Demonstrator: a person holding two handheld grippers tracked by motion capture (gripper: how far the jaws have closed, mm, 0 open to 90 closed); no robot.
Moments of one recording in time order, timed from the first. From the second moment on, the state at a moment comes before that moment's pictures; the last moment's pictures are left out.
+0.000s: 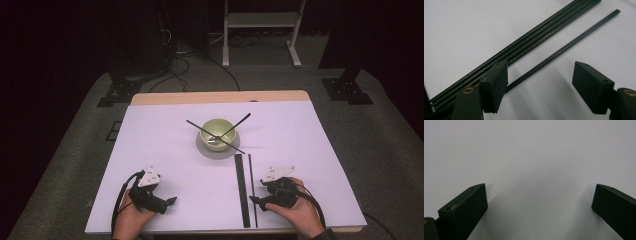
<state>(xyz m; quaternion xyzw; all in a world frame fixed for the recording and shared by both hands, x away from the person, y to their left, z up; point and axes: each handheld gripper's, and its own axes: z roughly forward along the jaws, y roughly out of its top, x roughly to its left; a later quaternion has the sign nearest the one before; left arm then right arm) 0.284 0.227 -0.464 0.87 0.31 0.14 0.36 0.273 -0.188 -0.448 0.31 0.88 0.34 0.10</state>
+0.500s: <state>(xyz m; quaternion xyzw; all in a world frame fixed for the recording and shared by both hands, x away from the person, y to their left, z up) 0.284 0.227 -0.464 0.87 0.31 0.14 0.36 0.257 -0.183 -0.452 0.29 0.89 0.33 0.10</state>
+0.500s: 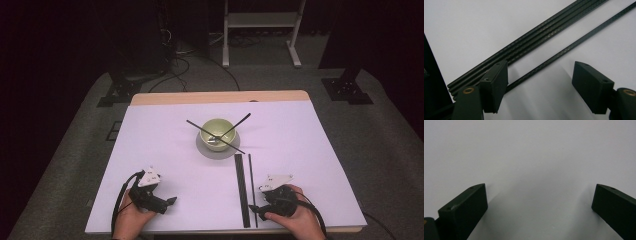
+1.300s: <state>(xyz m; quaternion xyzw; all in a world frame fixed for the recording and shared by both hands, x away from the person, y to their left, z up) 0.284 0.227 -0.464 0.87 0.31 0.14 0.36 0.260 -0.204 -0.451 0.32 0.89 0.31 0.11</state>
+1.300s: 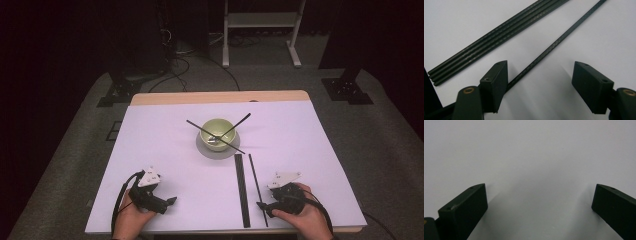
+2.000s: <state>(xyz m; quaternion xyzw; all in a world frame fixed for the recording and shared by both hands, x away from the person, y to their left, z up) 0.284 0.227 -0.464 0.87 0.31 0.14 0.36 0.267 -0.230 -0.450 0.34 0.88 0.30 0.13</state>
